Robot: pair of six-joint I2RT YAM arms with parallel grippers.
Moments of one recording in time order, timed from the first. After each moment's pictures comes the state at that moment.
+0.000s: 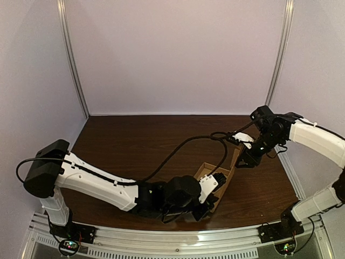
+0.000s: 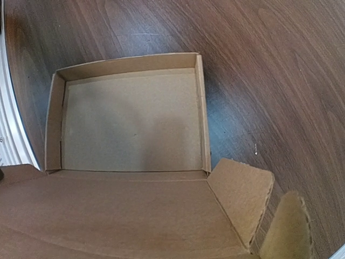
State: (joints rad) left arm -1.46 1.87 1.15 0.24 -0.24 -0.34; right arm 0.41 1.32 1.09 -0.95 -0.43 -0.49
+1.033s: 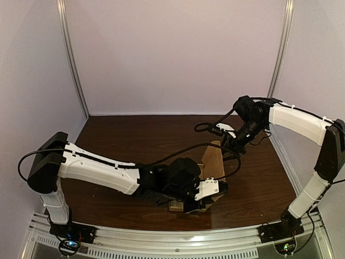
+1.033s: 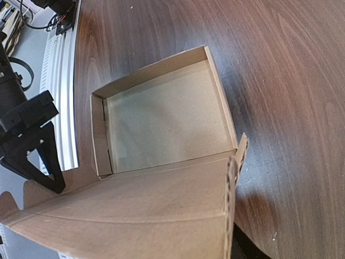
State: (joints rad) left arm -1.34 1.88 1.24 -0.03 0.13 0.14; right arm 0.46 1.62 1.36 -1.03 -0.73 -0.71
